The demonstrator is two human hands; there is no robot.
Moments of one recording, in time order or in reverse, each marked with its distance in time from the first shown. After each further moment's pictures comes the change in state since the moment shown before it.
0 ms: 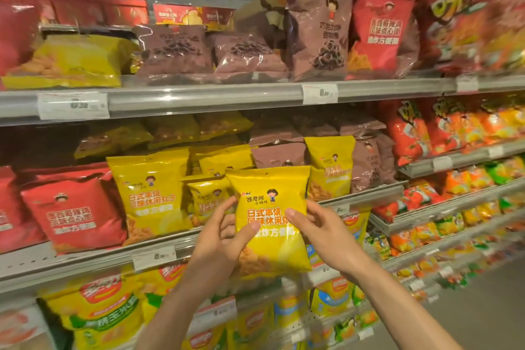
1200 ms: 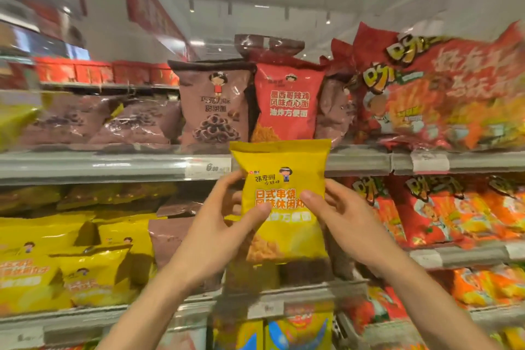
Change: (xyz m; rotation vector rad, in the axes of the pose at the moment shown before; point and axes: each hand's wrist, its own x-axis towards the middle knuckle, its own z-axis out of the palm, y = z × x) left_hand 0.123 0.112 0.227 0.230 0.121 0.395; right_hand 0.093 -0.083 -0.284 -0.122 -0.068 -0.368
